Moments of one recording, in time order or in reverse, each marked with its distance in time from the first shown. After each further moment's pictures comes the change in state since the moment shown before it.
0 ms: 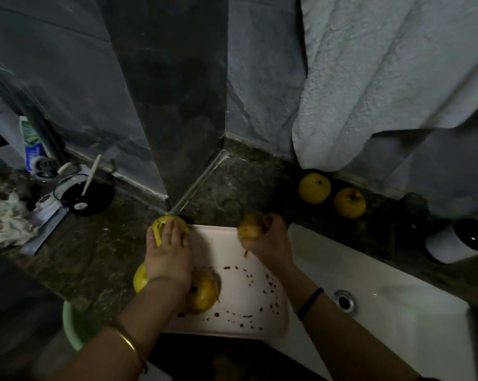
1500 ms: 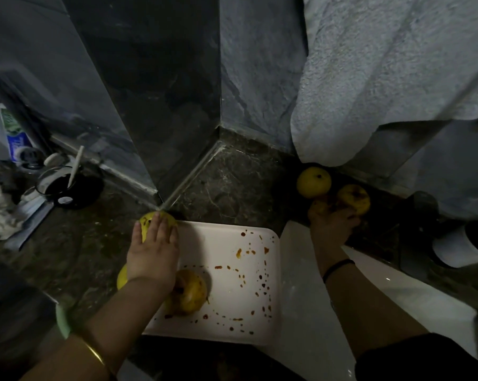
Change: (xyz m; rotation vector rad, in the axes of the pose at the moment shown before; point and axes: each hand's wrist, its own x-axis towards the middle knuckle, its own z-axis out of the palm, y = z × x) left_hand 0.010 0.002 0.001 0.086 0.010 -0.014; right_hand 0.090 0.070 -0.072 0.050 0.561 0.321
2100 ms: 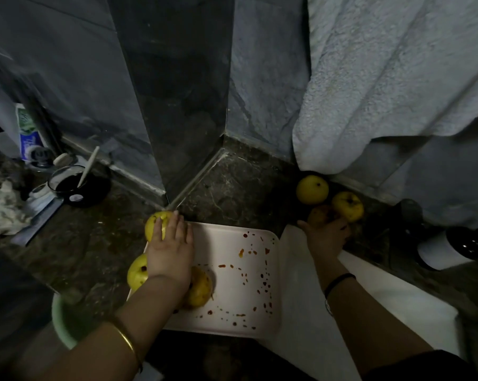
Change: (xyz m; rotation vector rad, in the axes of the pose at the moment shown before) left_hand -0.009 0.006 0.006 0.004 0.166 0.076; right_hand -0.028 0.011 -0.008 -0.052 -0.031 -0.086
